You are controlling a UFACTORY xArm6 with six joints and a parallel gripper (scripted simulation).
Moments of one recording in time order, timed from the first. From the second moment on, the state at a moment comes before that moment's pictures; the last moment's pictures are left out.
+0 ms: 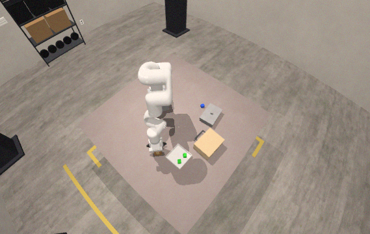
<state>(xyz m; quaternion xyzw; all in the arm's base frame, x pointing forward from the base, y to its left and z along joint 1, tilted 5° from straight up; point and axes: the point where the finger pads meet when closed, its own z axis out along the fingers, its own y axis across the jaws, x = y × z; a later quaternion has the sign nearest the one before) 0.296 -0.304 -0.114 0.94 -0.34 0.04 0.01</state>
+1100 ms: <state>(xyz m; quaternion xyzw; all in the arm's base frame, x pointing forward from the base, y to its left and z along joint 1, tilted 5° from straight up) 0.292 -0.302 -0.061 0.94 -0.33 0.05 0.01</state>
